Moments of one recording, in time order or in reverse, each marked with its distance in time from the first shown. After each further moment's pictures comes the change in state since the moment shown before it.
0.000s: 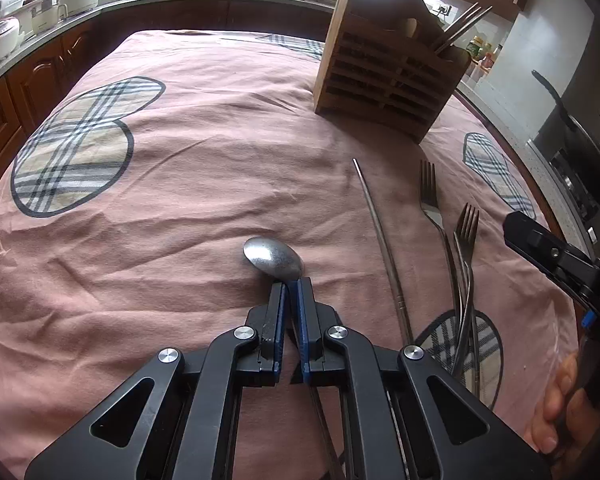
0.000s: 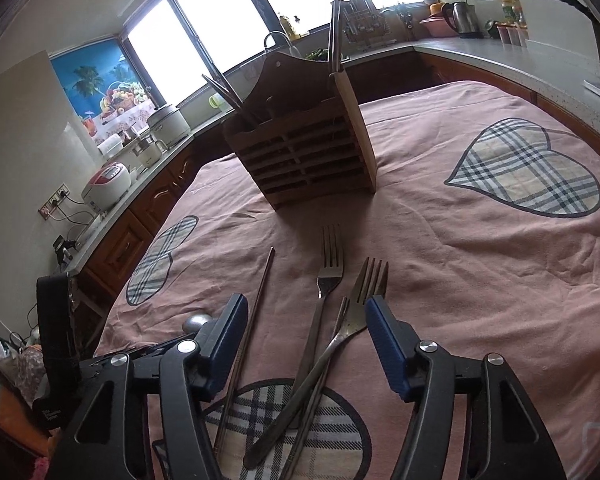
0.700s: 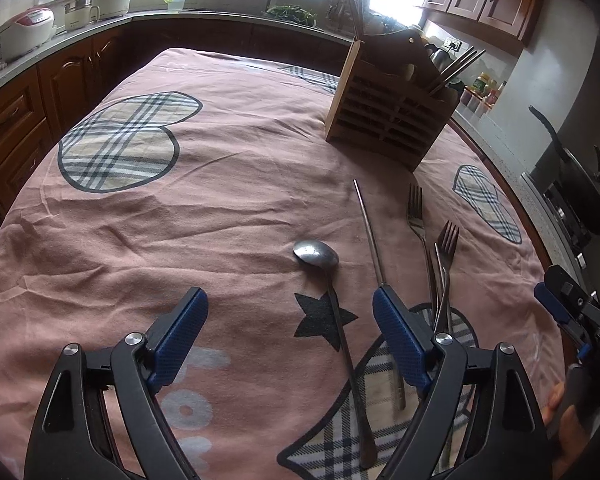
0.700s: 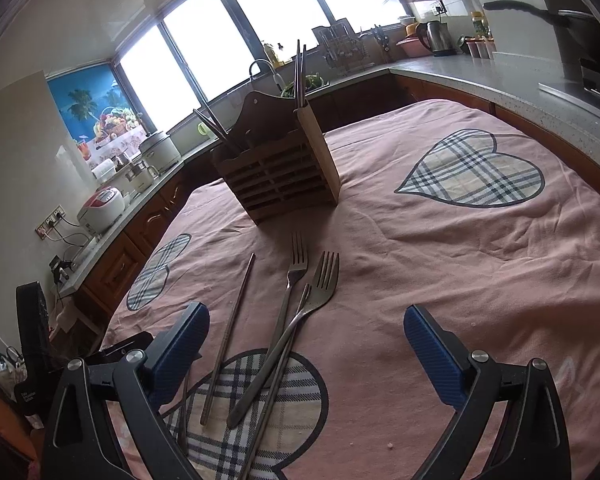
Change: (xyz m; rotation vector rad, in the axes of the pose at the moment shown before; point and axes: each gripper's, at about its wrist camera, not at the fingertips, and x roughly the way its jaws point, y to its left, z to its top) left arm -0.042 0.000 -0.023 -0.074 -0.099 0.010; right arm -0.065 -0.026 -0.027 0.049 -0.122 -0.053
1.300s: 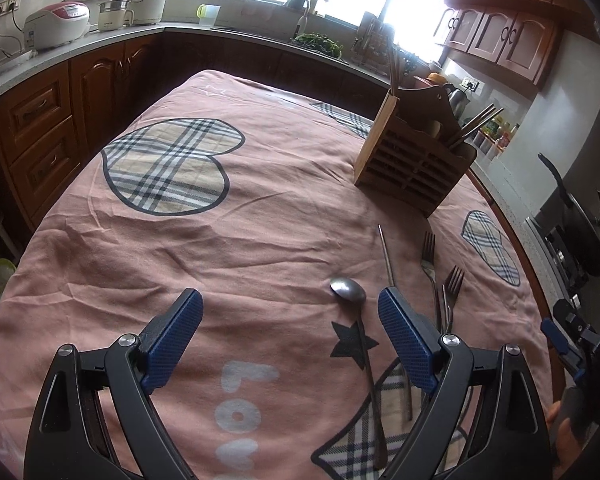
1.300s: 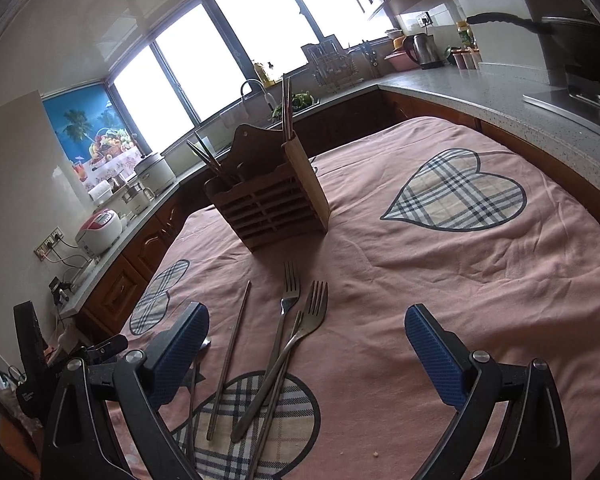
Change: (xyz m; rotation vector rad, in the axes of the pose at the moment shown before) left arm -0.034 0.034 0.006 -0.100 -0.102 0.020; right arm -0.018 -0.009 0.011 0.029 -0.053 -0.006
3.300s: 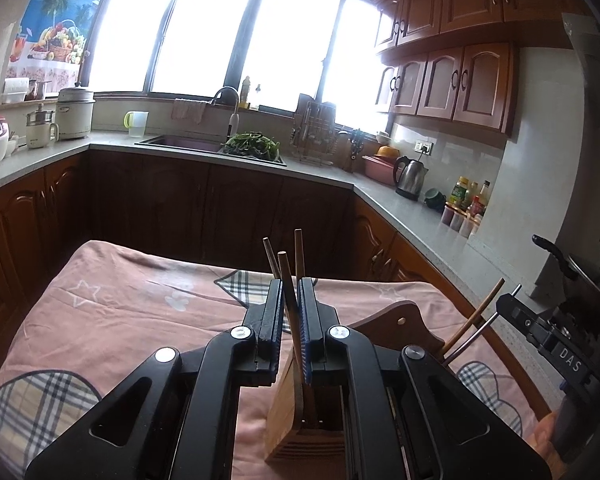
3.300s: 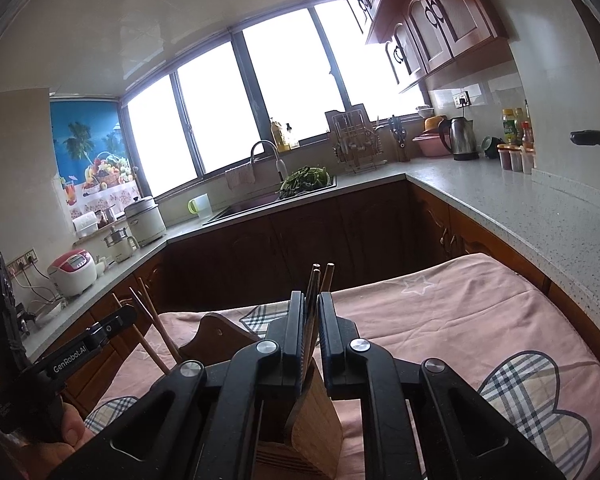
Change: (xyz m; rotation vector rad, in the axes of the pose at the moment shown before) left arm 0.115 -0.124 0.220 0.166 -0.354 -0.117; right arm 0.144 0.033 0.195 -0.147 -0.254 -0.024
